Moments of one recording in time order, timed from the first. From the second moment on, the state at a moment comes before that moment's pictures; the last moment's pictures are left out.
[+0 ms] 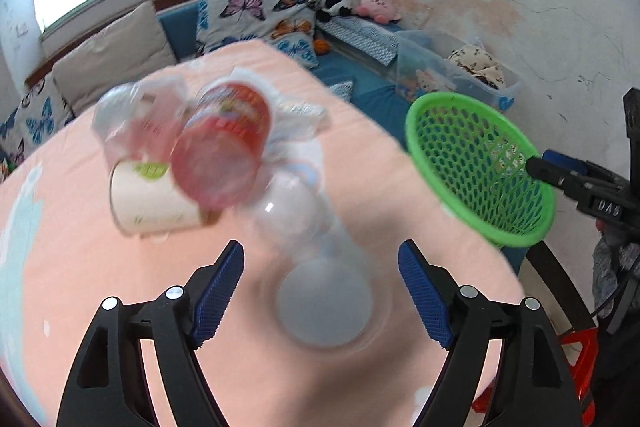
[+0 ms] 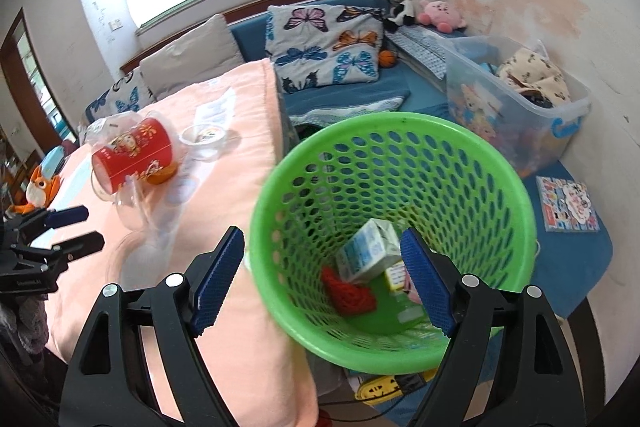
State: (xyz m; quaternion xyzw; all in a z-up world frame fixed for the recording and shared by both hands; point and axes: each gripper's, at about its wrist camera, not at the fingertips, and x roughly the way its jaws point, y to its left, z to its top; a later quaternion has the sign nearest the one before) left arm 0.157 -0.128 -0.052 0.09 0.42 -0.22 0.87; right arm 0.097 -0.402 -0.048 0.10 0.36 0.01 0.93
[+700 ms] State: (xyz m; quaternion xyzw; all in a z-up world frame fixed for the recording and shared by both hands) left arm 0.163 -0.142 -0.107 0.12 0.47 -0.23 0.84; right arm 0.109 -0.387 -0.055 0.10 0.38 0.03 0.92
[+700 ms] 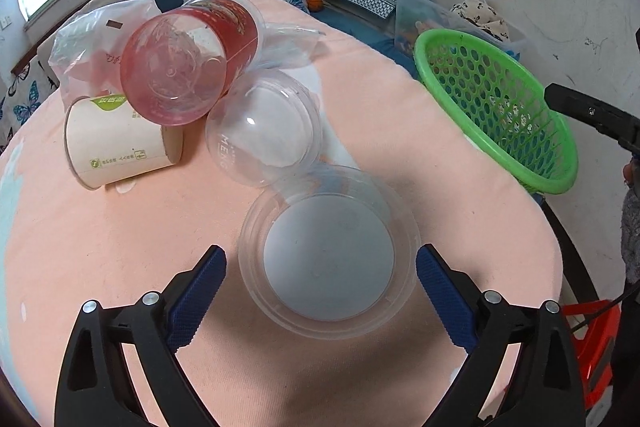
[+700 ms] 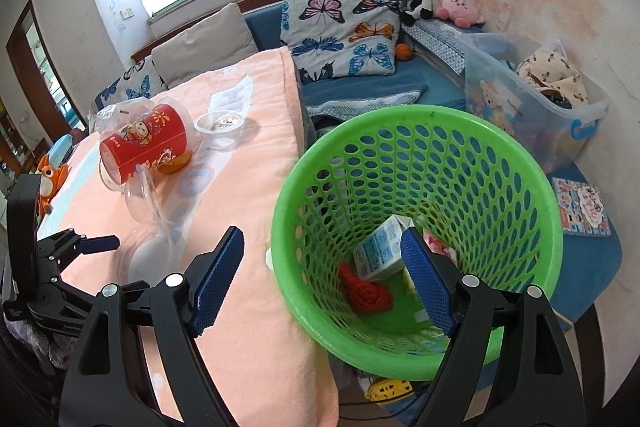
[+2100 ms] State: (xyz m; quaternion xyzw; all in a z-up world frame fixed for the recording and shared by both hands) left arm 0.129 -0.062 -0.065 0.07 0.43 -0.20 0.88; right arm 0.140 -0.289 -0.061 0.03 0.39 0.15 0.91
